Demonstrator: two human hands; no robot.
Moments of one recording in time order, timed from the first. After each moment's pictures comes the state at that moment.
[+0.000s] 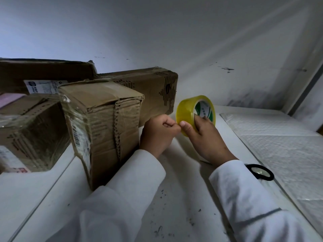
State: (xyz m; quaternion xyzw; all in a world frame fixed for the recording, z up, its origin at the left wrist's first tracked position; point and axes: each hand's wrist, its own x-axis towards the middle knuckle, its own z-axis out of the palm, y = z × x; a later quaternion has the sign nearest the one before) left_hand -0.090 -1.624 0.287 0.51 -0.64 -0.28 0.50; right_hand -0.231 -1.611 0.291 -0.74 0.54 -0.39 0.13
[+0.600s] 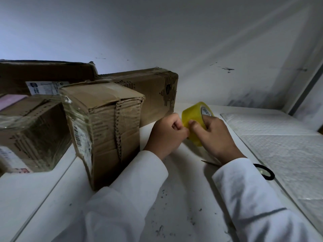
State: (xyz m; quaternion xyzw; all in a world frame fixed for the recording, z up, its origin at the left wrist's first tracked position) left_hand -0.101 -1.614 0.295 0.48 -0.69 -0.28 0.47; right_hand -0.239 -1.602 0.305 -0.70 0.56 -0.42 0.12
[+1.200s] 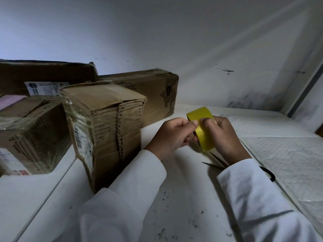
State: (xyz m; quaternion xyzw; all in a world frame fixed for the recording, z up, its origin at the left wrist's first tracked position) left_hand -0.109 -1.605 0.311 0.40 -0.56 -0.56 0.46; right_hand -0.242 -1.603 0.309 -0.61 0.50 -0.53 0.31
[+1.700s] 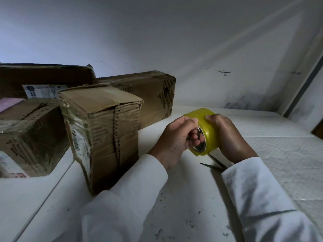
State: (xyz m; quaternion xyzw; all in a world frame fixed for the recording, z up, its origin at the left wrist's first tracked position) left_hand -0.124 -1.593 0.316 0.32 -0.48 -0.65 0.50; right_hand -0.252 -1.597 0.323 -0.55 0.47 -0.53 0.43
